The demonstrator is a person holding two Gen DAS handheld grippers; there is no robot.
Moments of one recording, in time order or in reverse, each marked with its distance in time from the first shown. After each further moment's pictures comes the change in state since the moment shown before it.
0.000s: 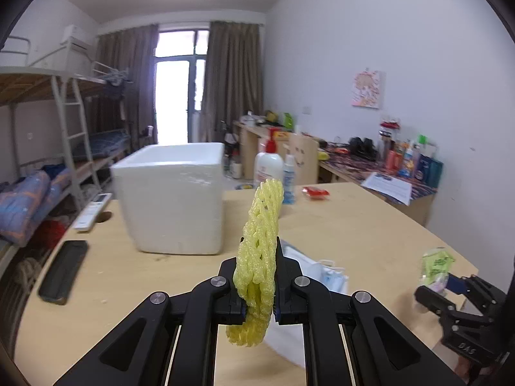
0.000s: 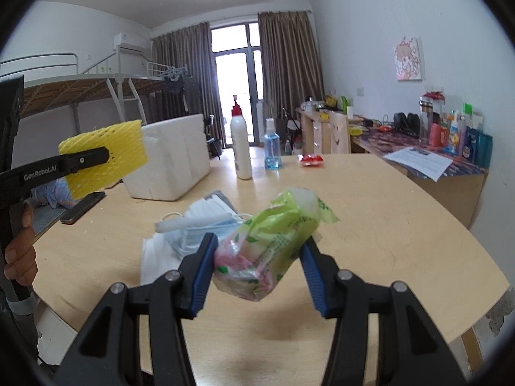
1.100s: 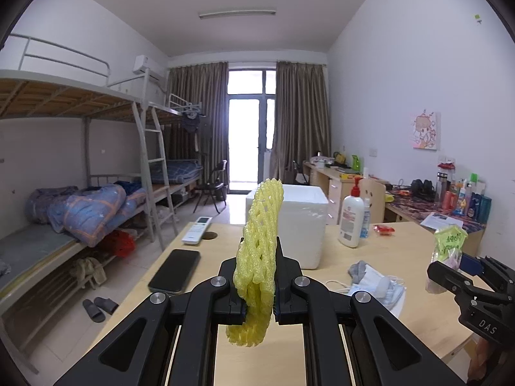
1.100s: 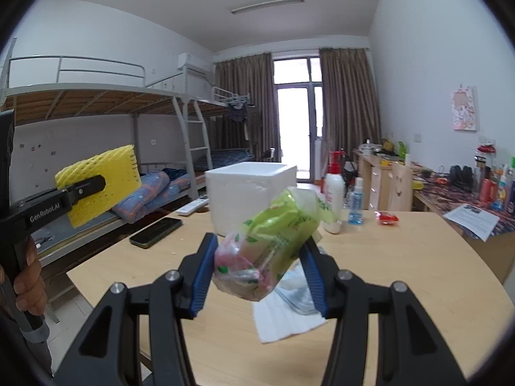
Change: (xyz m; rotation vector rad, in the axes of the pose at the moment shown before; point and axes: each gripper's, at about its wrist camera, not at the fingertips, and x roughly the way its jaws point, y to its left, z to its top) left arm -0.116 0.059 -0.018 -0.066 -0.195 0.312; right arm -0.022 0.094 0.033 -0.128 -0.157 0.236
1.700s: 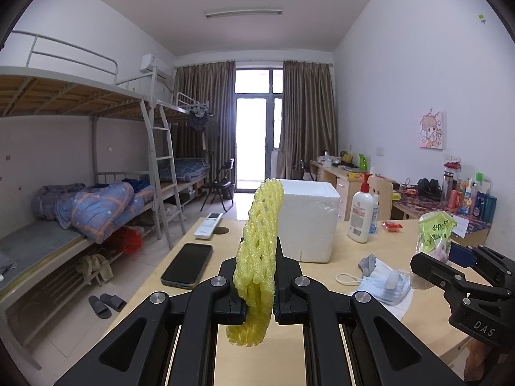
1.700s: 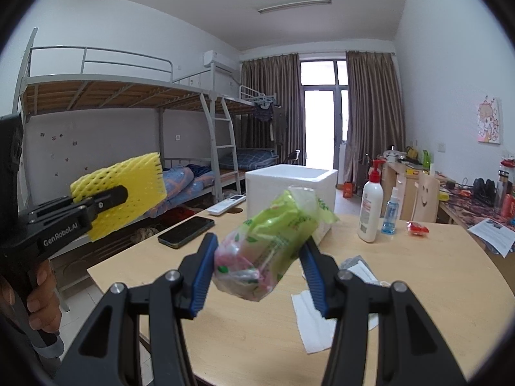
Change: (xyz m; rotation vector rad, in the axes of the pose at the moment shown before) left arm -0.005 0.011 -0.009 -0.006 0.002 0.031; right arm 0.012 0.032 0.007 -0.052 0.002 0.094
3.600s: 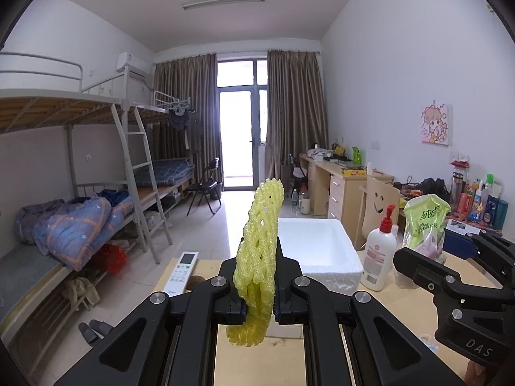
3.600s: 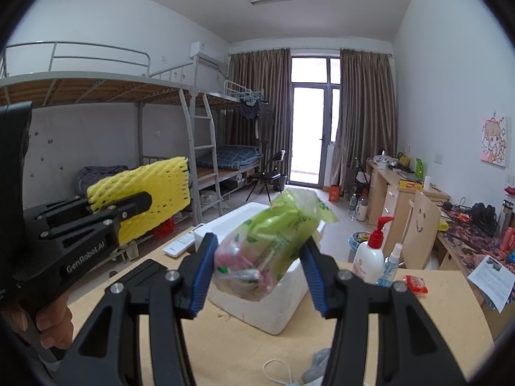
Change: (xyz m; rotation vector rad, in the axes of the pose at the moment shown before) left arm 0.153 -0.011 0.095 0.055 0.046 -0.052; right arm 0.110 -0.022 0.089 -0.030 0.038 -0.079
